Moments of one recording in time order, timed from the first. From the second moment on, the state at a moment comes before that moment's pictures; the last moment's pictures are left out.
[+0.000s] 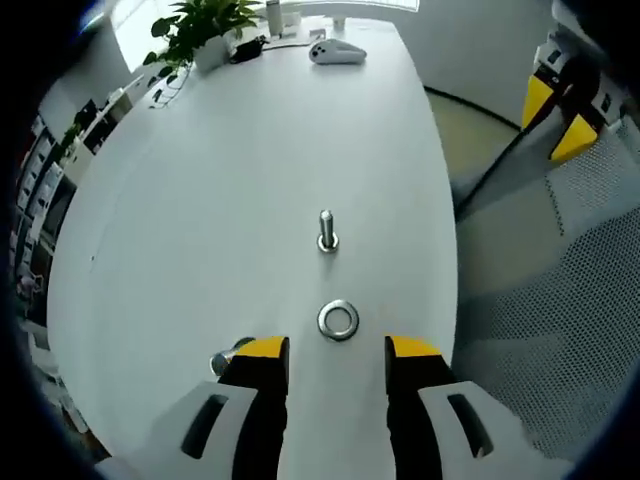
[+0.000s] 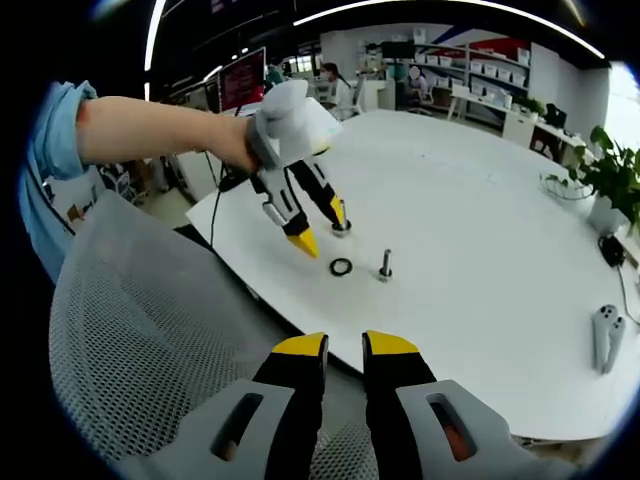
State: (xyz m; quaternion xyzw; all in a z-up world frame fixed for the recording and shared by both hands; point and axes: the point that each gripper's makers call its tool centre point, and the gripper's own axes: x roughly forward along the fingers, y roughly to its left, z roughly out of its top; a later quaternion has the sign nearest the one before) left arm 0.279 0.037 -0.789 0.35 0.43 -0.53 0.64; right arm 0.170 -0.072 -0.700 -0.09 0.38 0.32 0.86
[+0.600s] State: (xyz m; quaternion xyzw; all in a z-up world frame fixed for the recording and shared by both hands) left arm 0.274 0.021 -0.832 0.38 0.46 -0.54 0.60; right arm 0.169 -0.072 -0.703 -0.09 0.39 0.33 0.86
